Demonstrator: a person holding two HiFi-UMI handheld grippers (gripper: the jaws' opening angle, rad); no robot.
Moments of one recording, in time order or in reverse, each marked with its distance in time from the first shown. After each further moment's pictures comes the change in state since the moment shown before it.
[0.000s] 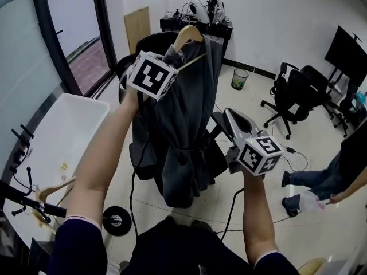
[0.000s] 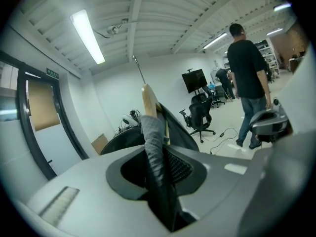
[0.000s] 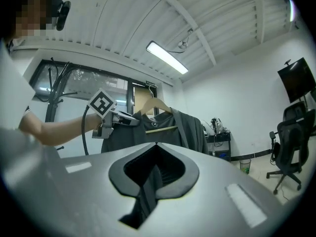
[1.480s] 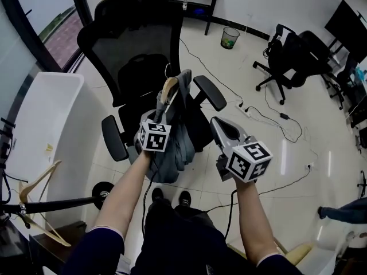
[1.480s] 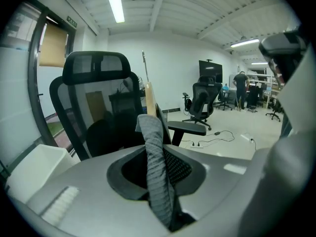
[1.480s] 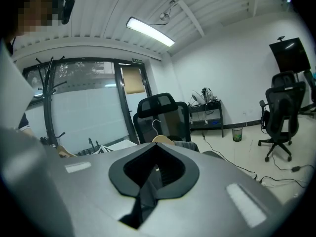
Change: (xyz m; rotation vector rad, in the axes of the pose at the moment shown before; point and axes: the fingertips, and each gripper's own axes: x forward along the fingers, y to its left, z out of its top) left arm 0.133 -0.222 -0.295 -0.347 0.187 -0.025; right arm -0.047 -0.059 -0.140 0.144 0.285 -0.034
